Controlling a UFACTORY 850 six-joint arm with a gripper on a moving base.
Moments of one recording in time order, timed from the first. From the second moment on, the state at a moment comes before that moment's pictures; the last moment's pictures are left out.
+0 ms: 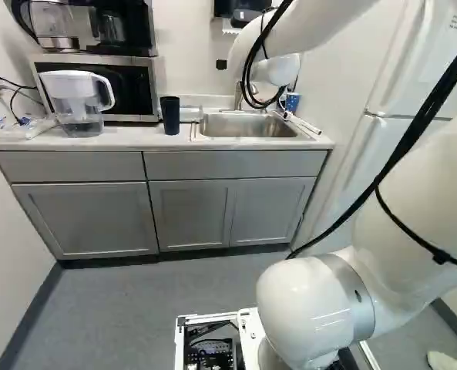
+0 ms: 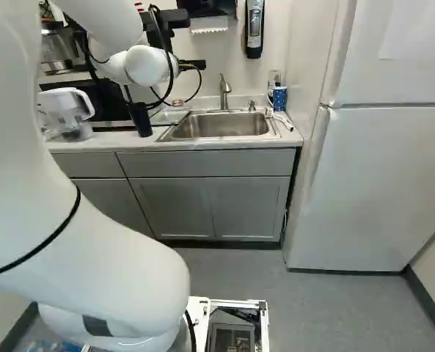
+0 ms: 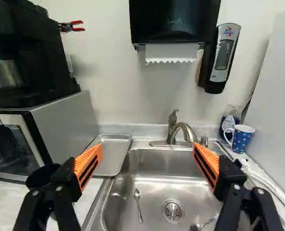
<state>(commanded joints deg) 4.0 8.2 -51.8 0.0 27.4 0.0</state>
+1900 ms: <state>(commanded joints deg) 4.0 8.2 -51.8 0.0 27.4 0.0</state>
